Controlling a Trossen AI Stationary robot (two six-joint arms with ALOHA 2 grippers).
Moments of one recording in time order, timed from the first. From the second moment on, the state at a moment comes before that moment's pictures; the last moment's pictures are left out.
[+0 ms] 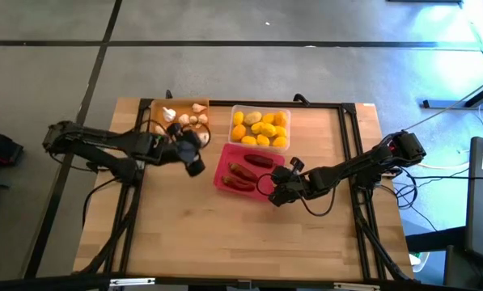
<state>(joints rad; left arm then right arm) -0.07 1.15 0.96 -0.76 -0.64 -0.37 0.30 1.58 0.92 -0.44 0.56 0.68</state>
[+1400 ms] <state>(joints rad) 0.80 1.40 0.79 -0.54 -0.42 -0.32 0.30 1.58 0.92 -0.44 0.54 0.68</state>
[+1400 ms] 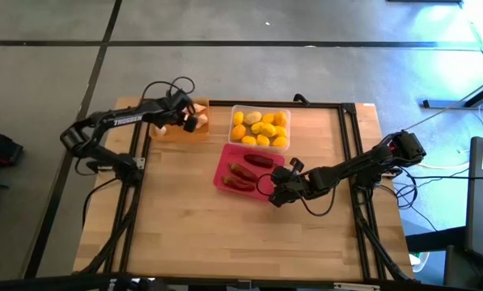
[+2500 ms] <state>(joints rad) 0.76 1.33 0.90 -0.76 -0.40 -0.20 0.30 1.58 0.92 -0.44 0.54 0.68</state>
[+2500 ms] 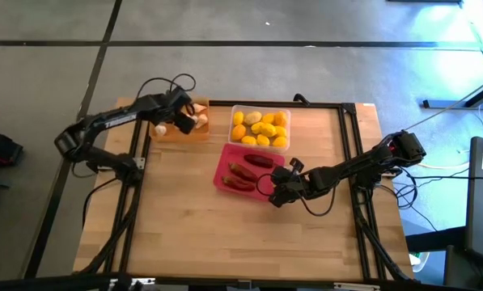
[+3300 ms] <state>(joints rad) 0.07 0.84 0.60 -0.36 -0.34 -0.20 0.30 1.47 0.92 -0.45 0.49 0.53</state>
